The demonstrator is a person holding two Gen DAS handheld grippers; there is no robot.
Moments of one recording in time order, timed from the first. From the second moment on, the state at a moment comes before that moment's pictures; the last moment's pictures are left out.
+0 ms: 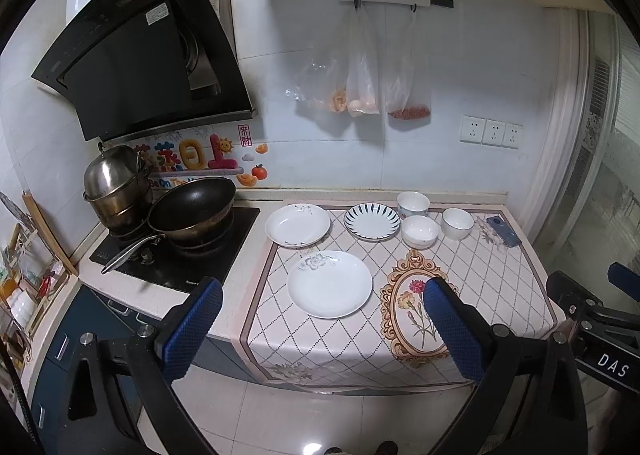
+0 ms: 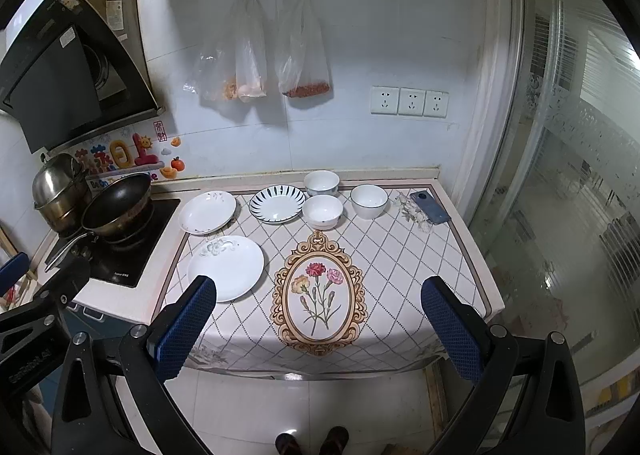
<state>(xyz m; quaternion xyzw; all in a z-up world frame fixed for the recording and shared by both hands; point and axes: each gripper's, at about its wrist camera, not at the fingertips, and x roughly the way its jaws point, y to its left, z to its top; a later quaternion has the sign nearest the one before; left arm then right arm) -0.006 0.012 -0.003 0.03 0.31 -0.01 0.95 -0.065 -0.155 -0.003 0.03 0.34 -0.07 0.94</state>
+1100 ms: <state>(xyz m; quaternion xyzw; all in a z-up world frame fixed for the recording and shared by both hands) 0.007 0.011 -0.004 0.03 0.31 -0.01 0.95 -0.051 -0.153 -0.006 0.03 0.34 -0.07 0.94</state>
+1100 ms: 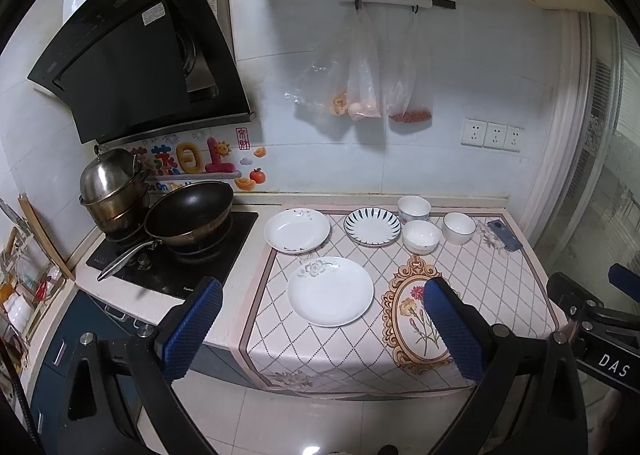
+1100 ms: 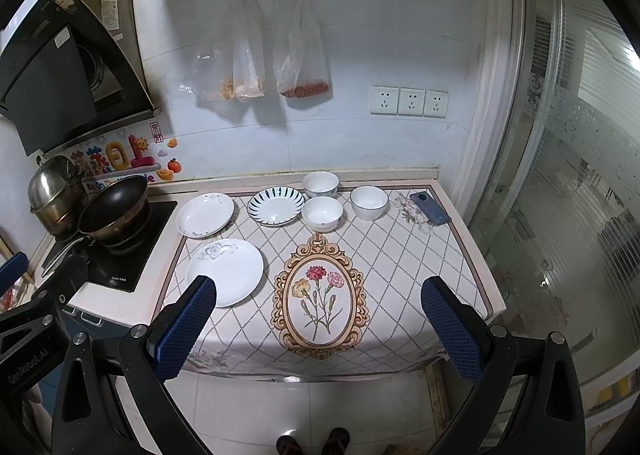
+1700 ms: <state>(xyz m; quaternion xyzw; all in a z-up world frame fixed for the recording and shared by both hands) 0.147 0.057 -0.122 0.03 0.43 0.00 0.90 0.040 -0.166 -0.102 0.12 0.40 0.01 0.91</state>
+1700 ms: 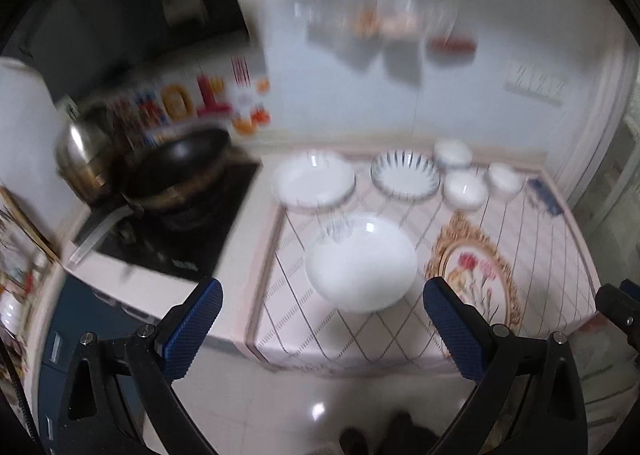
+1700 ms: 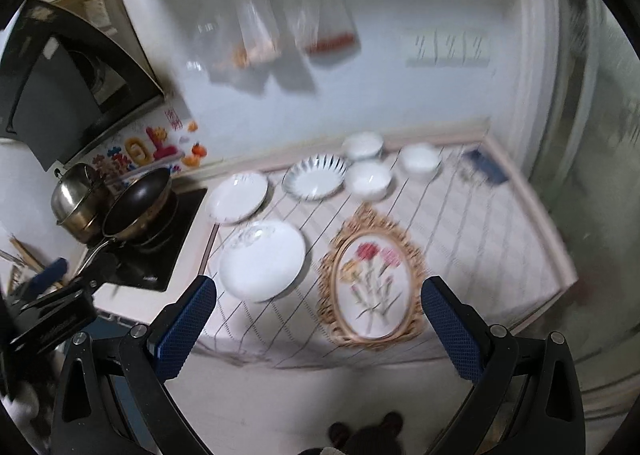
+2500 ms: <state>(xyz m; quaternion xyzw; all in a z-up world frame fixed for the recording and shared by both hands) 0.359 0.099 -0.366 -0.04 0.66 -0.02 0.75 0.356 -0.146 -0.397 0.24 0.63 0.20 0.72</state>
